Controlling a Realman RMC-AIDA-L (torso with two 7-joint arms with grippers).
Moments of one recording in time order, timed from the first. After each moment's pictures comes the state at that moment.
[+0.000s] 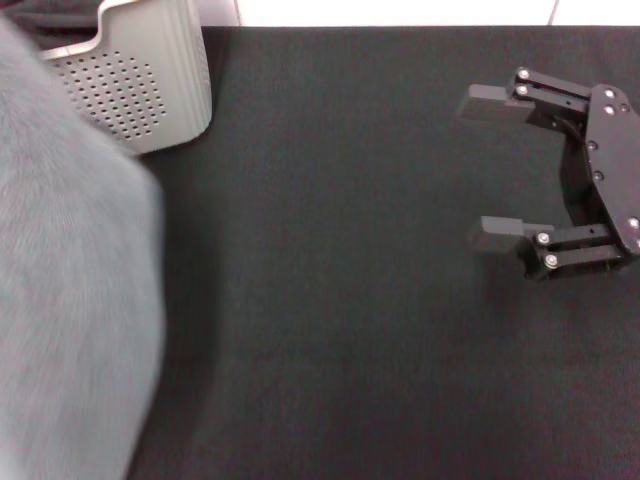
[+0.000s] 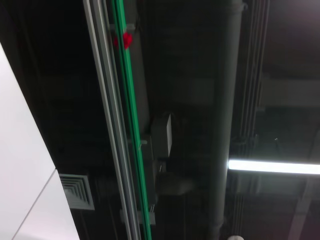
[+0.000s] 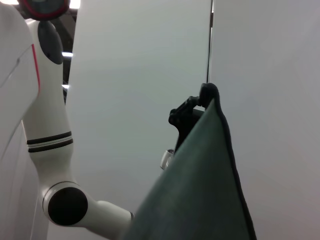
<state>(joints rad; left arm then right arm) -0.31 -2.02 0.89 0.83 0.54 2.04 -1.87 0.50 2.03 -1.12 -0.78 -1.29 -1.91 1.14</state>
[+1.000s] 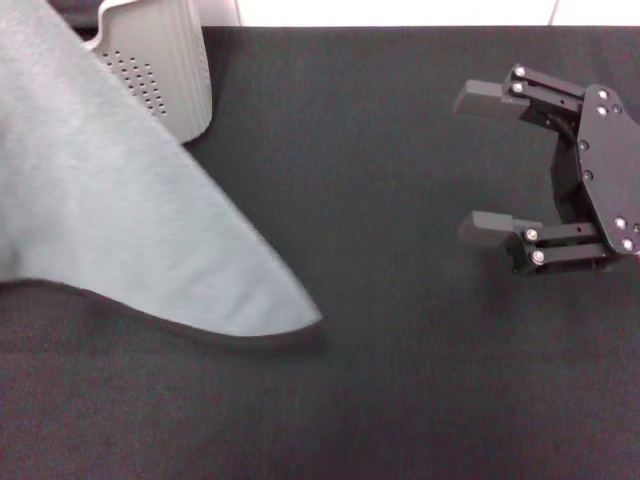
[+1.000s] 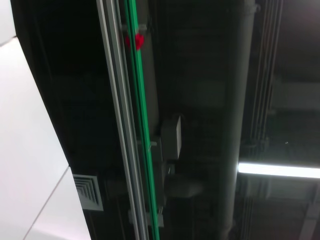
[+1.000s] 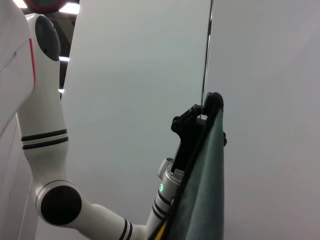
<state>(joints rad) -0.34 -2.03 0.90 0.76 0.56 2.03 -1.82 0.52 2.03 -1.13 -0.69 -1.28 -1.91 1.04</state>
